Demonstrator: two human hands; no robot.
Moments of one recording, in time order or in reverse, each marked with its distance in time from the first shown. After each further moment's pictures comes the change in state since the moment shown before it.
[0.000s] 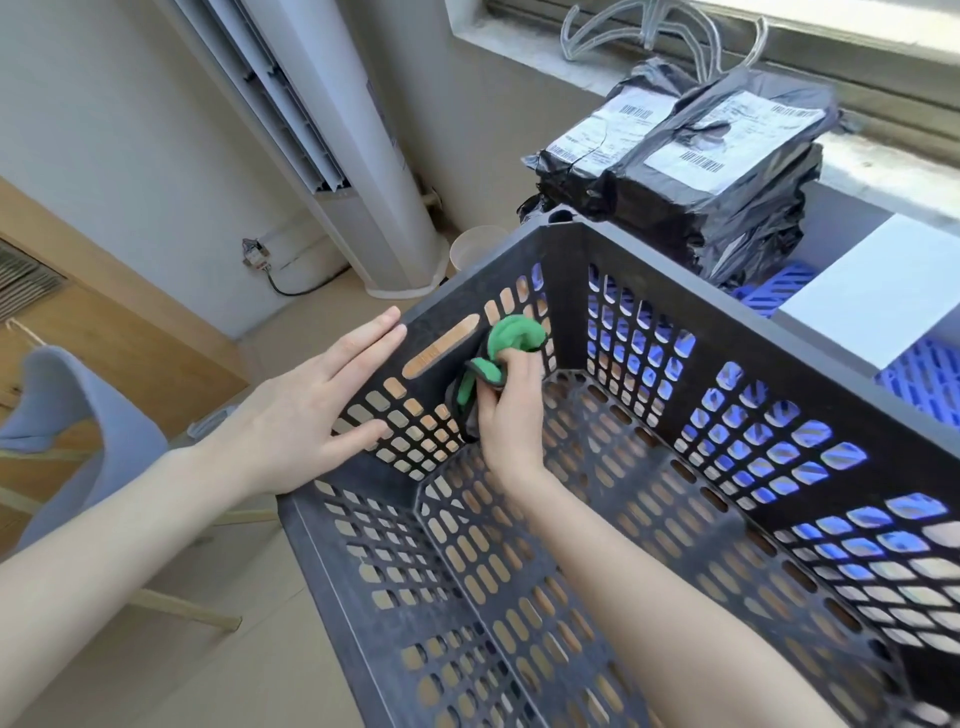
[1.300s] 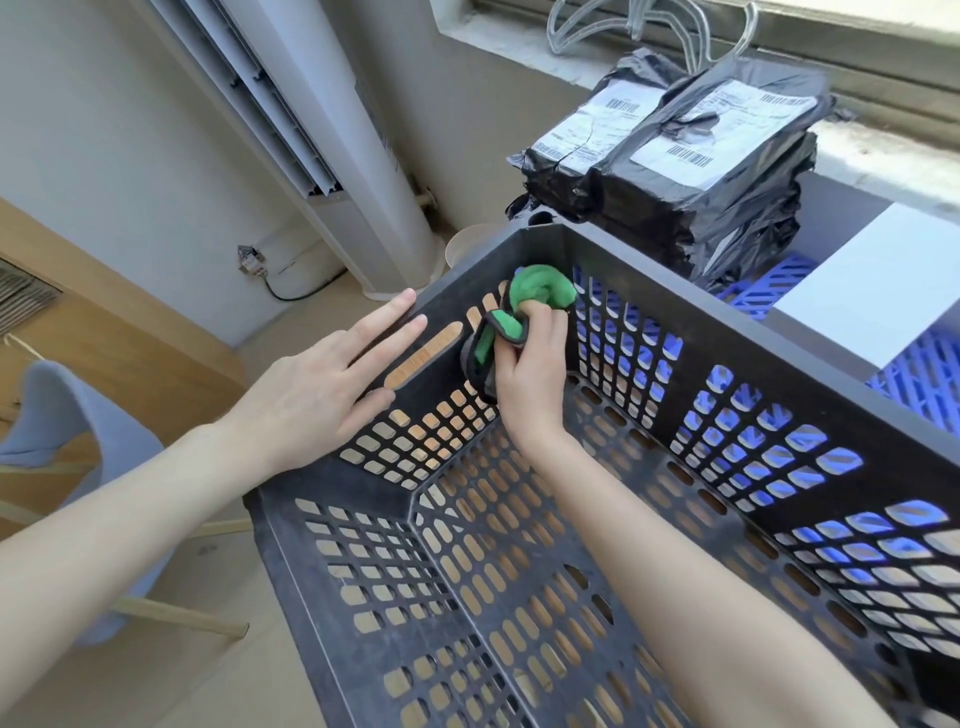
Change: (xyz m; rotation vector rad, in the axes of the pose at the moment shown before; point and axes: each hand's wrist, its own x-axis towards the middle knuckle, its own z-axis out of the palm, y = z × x) left_hand 0.039 -0.003 0.009 0.219 0.063 0.135; right_hand 0.048 -0.002 -0.022 0.009 0.124 -0.090
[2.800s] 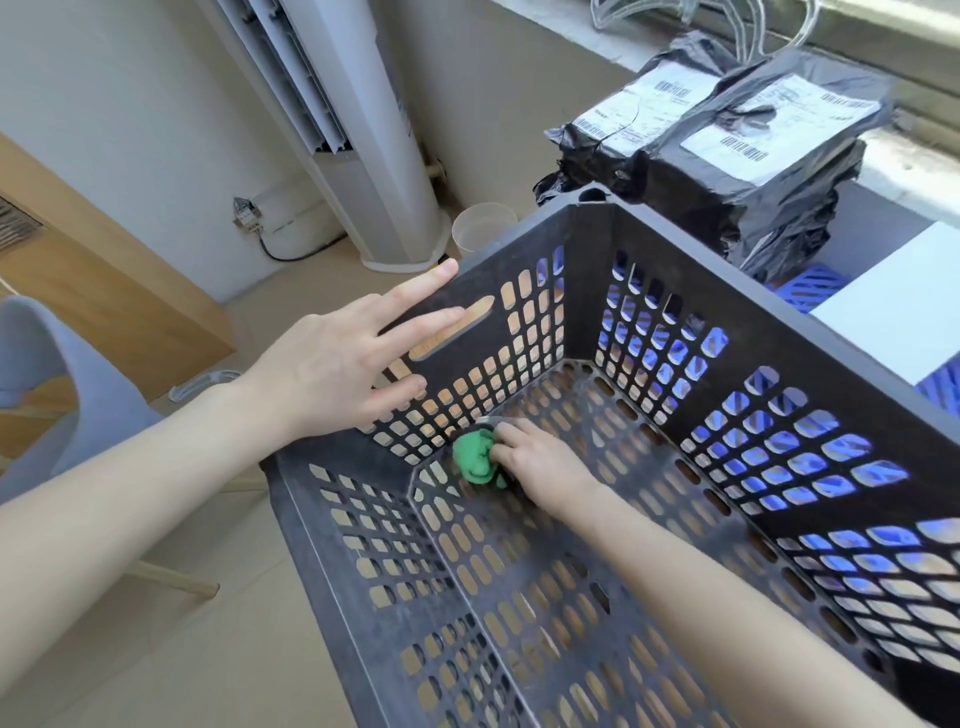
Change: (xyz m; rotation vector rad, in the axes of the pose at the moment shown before) left_hand -0.002 -0.005 0.005 -0.016 0.071 0.056; right_hand -0.068 0.096 -0.012 -0.706 -0.879 -0.659
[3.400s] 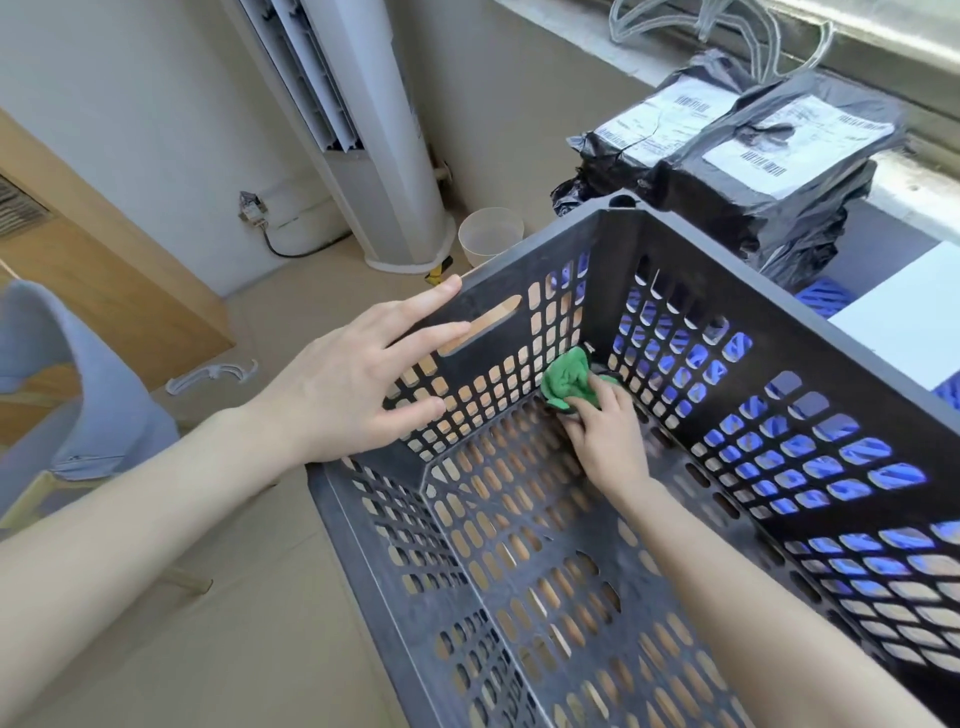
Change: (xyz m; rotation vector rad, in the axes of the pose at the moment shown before) left_hand -0.030 0.004 0.000 -0.209 0.070 -0.067; right_hand -0.013 0.037 -0.013 0.057 0.207 0.611
